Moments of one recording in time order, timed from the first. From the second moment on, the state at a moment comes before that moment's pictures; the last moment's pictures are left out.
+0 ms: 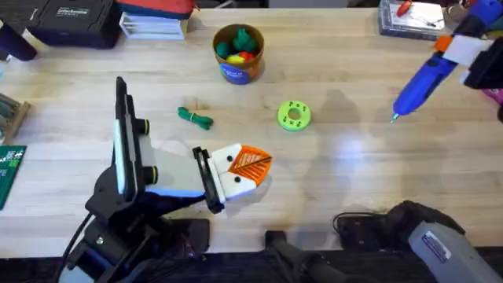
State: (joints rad) left arm -0.55 0.01 0.01 -0.06 0.68 -0.08; right arm -0.44 0.86 0.89 -0.59 -0.43 -0.19
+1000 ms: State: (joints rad) left arm -0.55 0.01 0.01 -0.06 0.68 -0.08; right arm 0.20 0.76 0.78 -0.33 -0.47 0.08
